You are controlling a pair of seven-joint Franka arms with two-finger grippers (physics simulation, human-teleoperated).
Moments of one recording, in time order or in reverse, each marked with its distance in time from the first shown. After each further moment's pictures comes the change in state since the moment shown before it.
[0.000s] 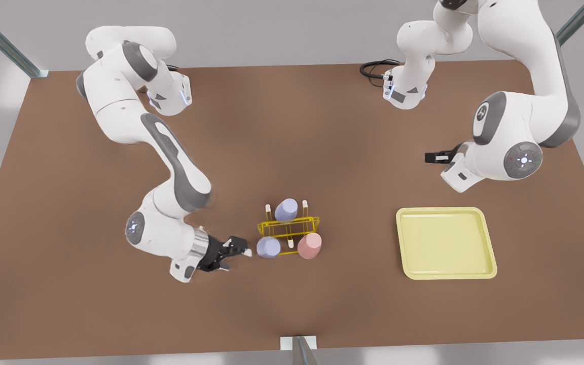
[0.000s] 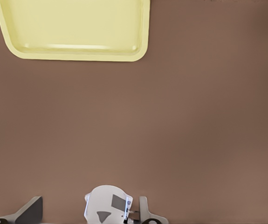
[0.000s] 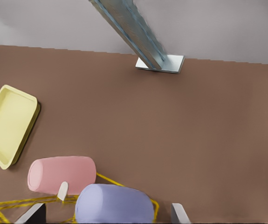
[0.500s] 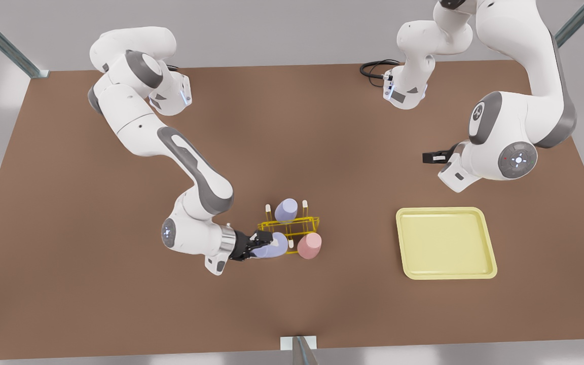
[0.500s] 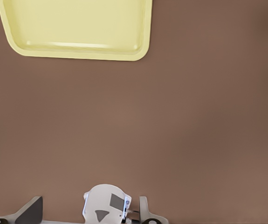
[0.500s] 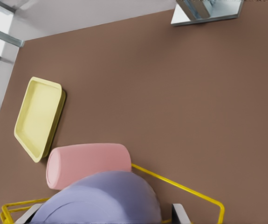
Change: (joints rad) left arm -0.017 0.001 0.000 -0.002 0.008 -0.001 -0.031; right arm 0.014 0.173 0.172 -0.056 0.217 0.192 -0.017
